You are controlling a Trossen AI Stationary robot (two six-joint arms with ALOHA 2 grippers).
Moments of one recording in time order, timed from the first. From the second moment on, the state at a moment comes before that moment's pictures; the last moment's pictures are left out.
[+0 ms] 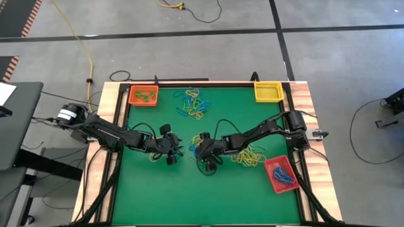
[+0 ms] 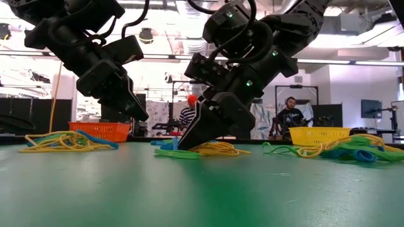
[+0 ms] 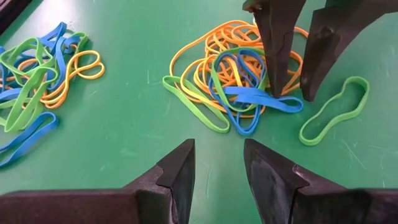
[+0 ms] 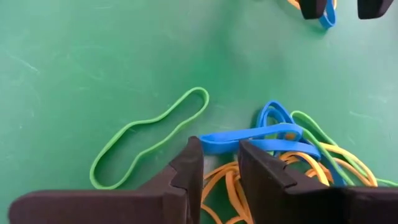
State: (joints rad) left arm -0.19 1.39 0.54 0.07 -0.42 -0.22; right arm 0.13 2.02 1.10 0.17 0.11 -0.17
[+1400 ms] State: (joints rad) left arm -0.19 1.39 0.54 0.08 -0.42 -0.22; right arm 0.13 2.17 1.19 0.24 0.14 -0.14
